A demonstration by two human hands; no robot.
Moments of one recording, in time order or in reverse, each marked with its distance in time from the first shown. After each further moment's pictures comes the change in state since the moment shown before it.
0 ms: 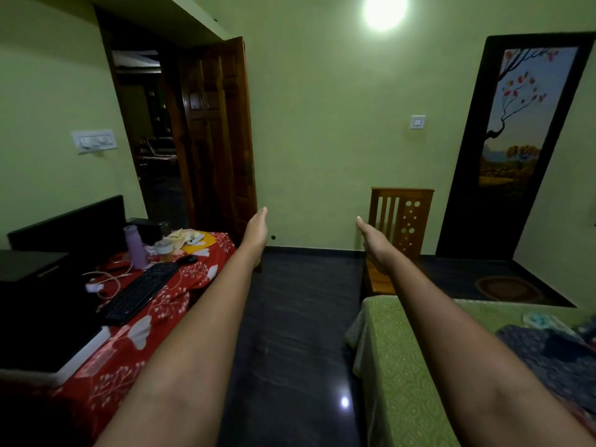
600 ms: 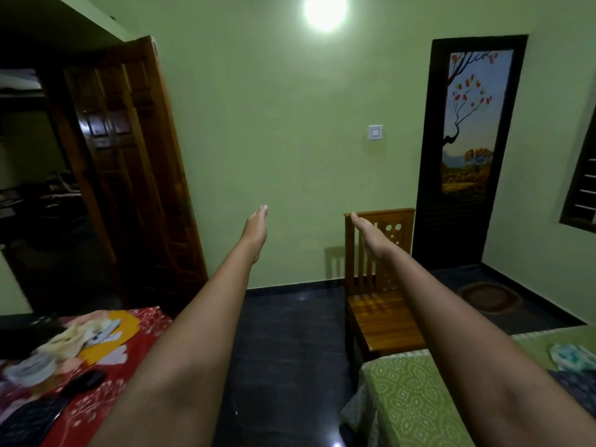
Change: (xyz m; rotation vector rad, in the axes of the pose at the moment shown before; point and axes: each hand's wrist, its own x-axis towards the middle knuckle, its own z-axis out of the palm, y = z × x) left_hand 0.438 -0.001 0.151 0.065 -0.232 0.066; right_hand 0.404 -0.012 -0.070 -0.077 0.229 -0.036
